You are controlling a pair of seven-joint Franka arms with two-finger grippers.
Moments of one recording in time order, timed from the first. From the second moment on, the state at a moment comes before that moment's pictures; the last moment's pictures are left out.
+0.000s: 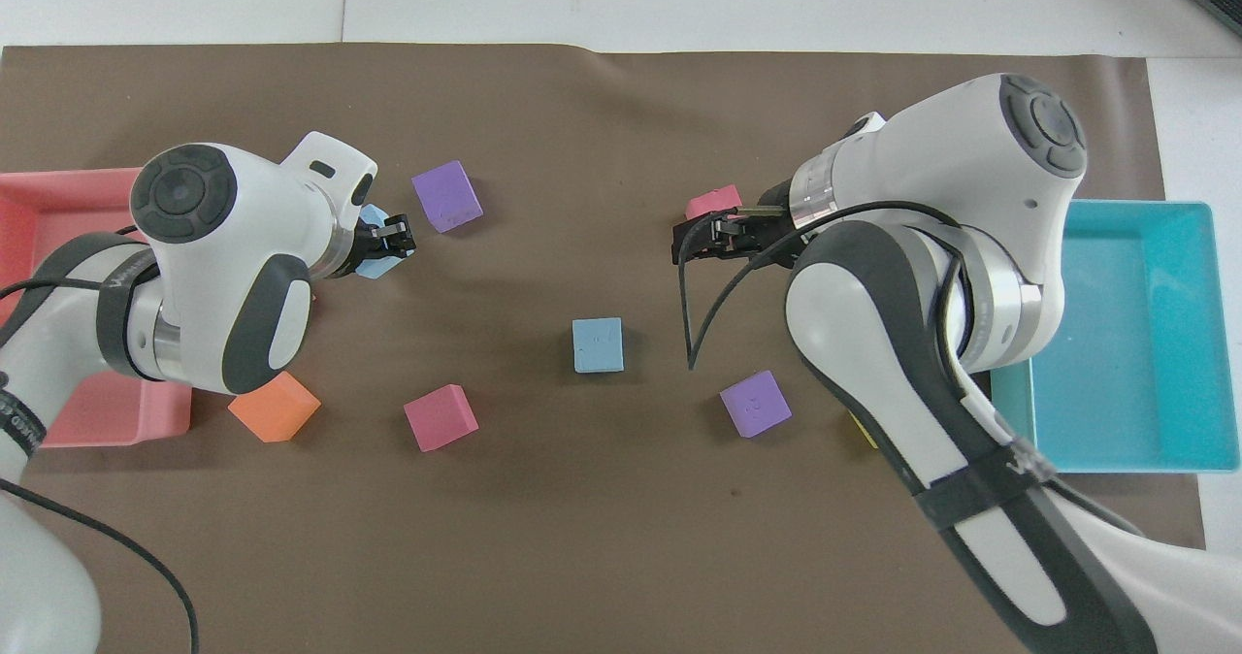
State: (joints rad) left arm -0.22 0.24 -0.09 -1.89 0.02 2.26 -0.51; right arm 0.31 0.27 -0.02 -1.68 0.52 2.01 0.03
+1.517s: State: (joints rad) left arm -0.56 0.24 -0.18 -1.82 0.00 2.12 -0.50; right arm 0.26 0.34 -0.01 -1.98 1.09 2.13 -0.44
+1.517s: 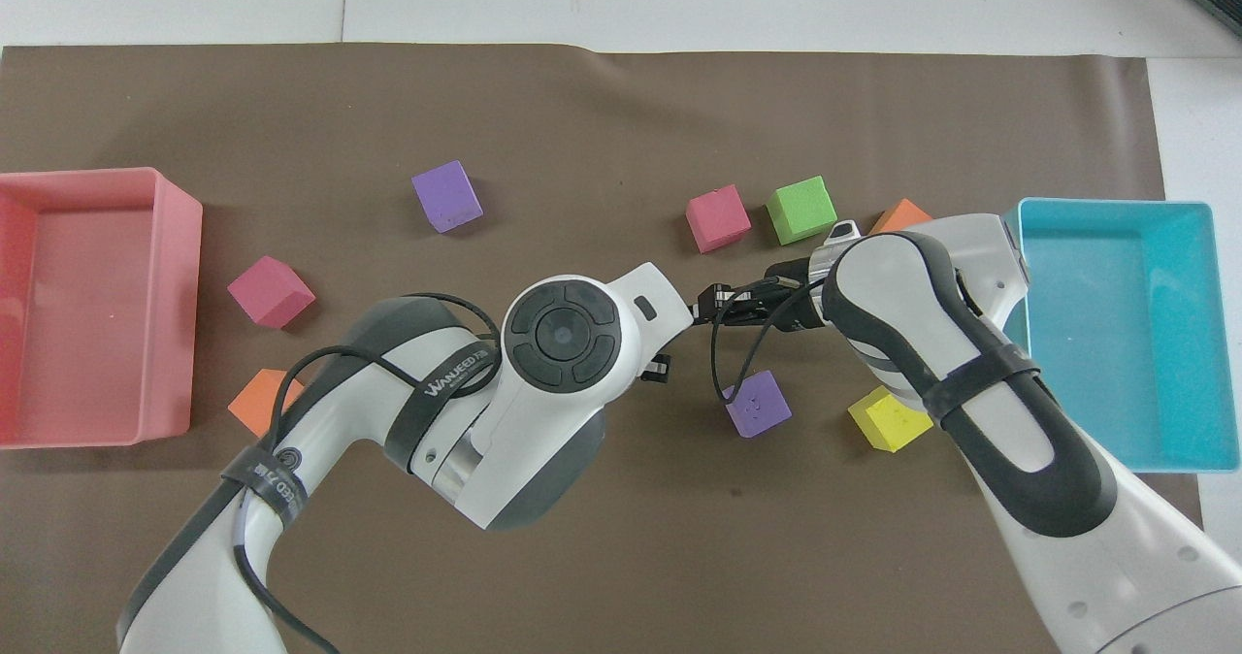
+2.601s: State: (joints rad) left arm -0.56 0.24 -0.17 -1.83 0.00 2.11 -0.42; right arm 0.30 0.37 -0.01 -1.99 1.12 2.17 -0.53
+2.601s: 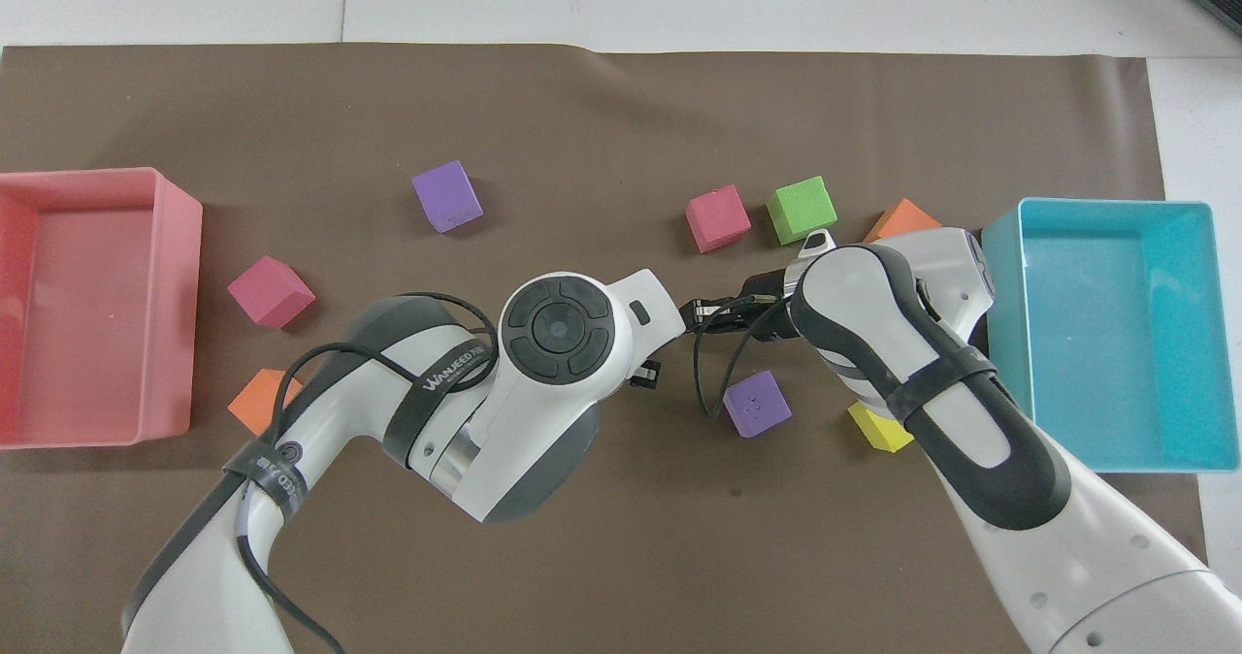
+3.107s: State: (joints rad) left arm -0.56 0.24 -0.17 -1.83 0.00 2.11 -0.39; right arm 0.30 0.37 -0.01 -1.99 1.12 2.18 -0.54
